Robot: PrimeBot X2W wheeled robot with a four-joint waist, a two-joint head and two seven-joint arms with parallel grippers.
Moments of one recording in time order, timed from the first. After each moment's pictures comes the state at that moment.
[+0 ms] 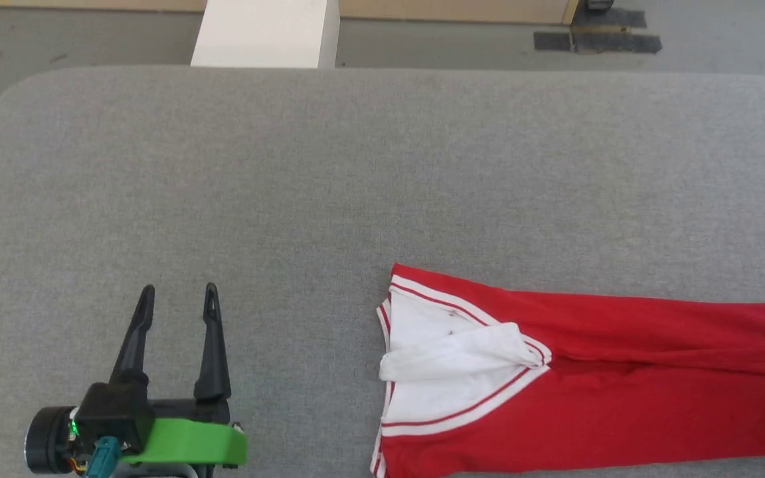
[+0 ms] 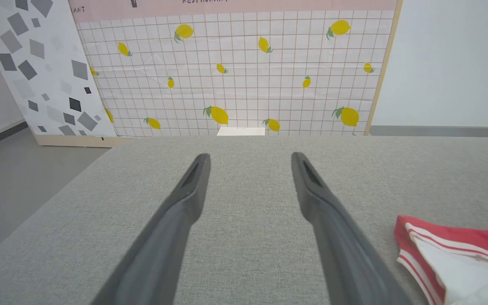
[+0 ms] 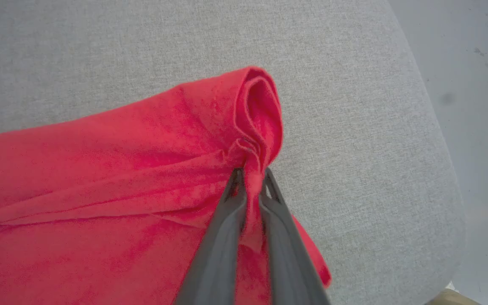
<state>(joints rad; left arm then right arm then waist) 0.05 0.40 -0.34 -0.23 -0.36 0.38 -0.26 -0.01 -0.31 -0.48 0.02 0.28 0.13 0.70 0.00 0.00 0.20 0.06</state>
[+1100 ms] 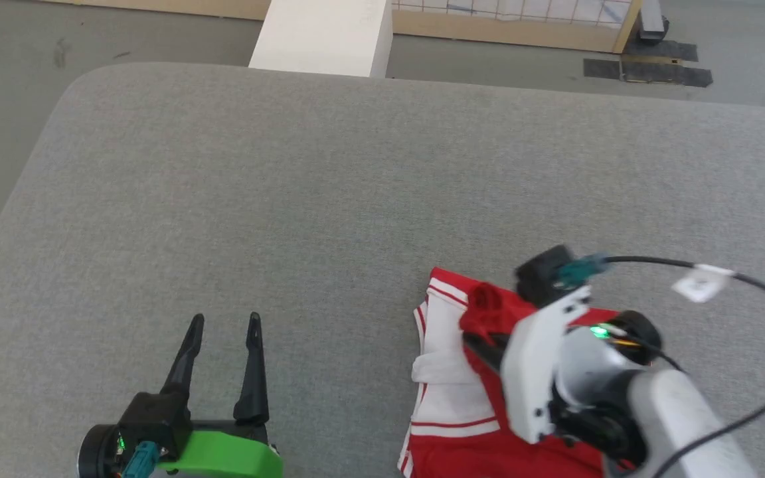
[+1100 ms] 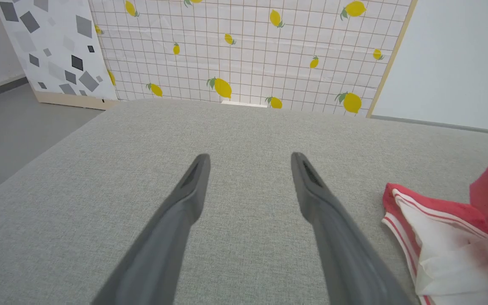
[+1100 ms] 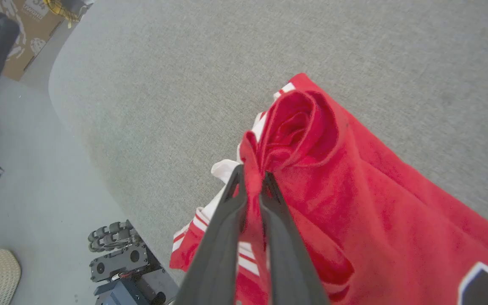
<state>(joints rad) 0.06 0.34 -0.40 -0.15 -0.42 0.33 -0.26 -0.23 -0.10 0.32 -0.07 0.43 0.13 0.86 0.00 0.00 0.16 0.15</state>
